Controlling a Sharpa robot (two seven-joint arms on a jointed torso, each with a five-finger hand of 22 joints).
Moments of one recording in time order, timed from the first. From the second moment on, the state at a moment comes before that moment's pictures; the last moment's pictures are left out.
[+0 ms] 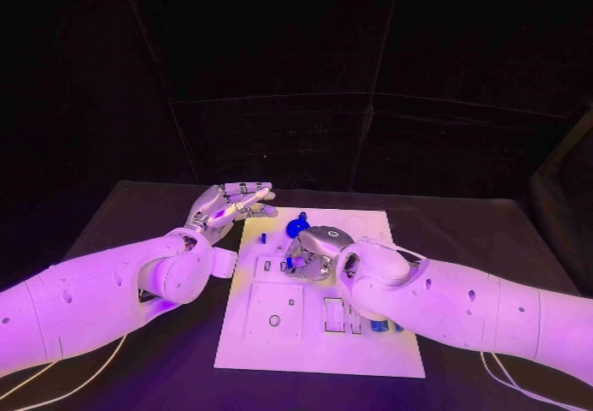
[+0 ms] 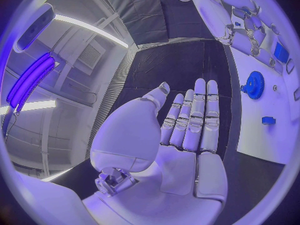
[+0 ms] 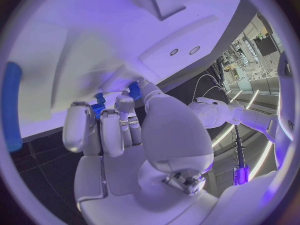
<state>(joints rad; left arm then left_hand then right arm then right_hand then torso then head) 1.12 -0.84 -0.02 1.49 -0.04 -0.28 0.54 1.31 0.03 0.22 0.04 0.05 0.87 0.22 0.09 0.07 0.96 0.18 0.12 0.07 1.11 0.12 0.17 0.19 0.17 0.93 0.23 0.29 0.10 1.07 -0.49 -0.02 1.40 -1.63 -0.30 -0.27 1.31 -0.08 0.11 0.12 0.20 0.96 0.15 0.09 0.07 1.24 0.06 1.03 1.06 1.46 -0.02 1.44 1.31 0.07 1.36 0.09 1.42 1.22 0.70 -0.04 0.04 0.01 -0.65</state>
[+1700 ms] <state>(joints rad) 1.30 -0.68 -0.10 1.32 -0.83 0.12 -0.40 1.08 0.05 -0.13 0.28 0.05 1.02 0.07 0.48 0.32 1.25 0.00 1.08 0.96 1.47 -0.06 1.57 1.31 0.10 1.39 0.05 1.34 1.14 1.24 -0.92 0.00 1.61 -1.10 -0.41 0.02 1.35 -0.06 -0.01 0.18 0.25 0.89 0.16 0.10 0.07 1.17 0.08 0.98 0.97 1.47 0.00 1.39 1.26 0.09 1.31 0.11 1.37 1.13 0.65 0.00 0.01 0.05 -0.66</state>
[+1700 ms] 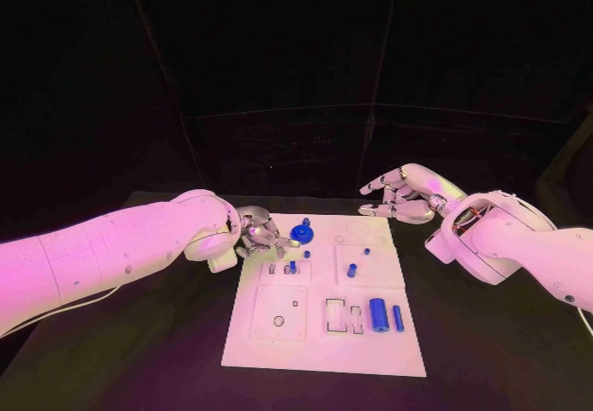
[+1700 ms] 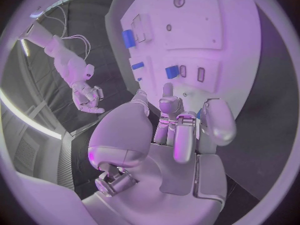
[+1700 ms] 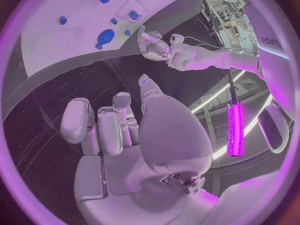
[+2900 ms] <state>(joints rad) 1.32 -0.52 -0.13 1.19 -0.94 0.27 -0.59 1.07 0.10 -0.25 0.28 0.05 0.95 0.04 0.64 0.50 1.30 -0.03 1.18 1.07 1.47 -0.08 1.57 1.31 0.07 1.43 0.03 1.41 1.26 1.24 -0.89 0.00 1.59 -1.06 -0.37 -0.01 1.37 -0.05 -0.03 0.19 0.30 0.89 0.16 0.10 0.07 1.13 0.07 0.90 0.89 1.47 0.00 1.35 1.22 0.09 1.28 0.10 1.33 1.07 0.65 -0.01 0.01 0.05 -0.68</state>
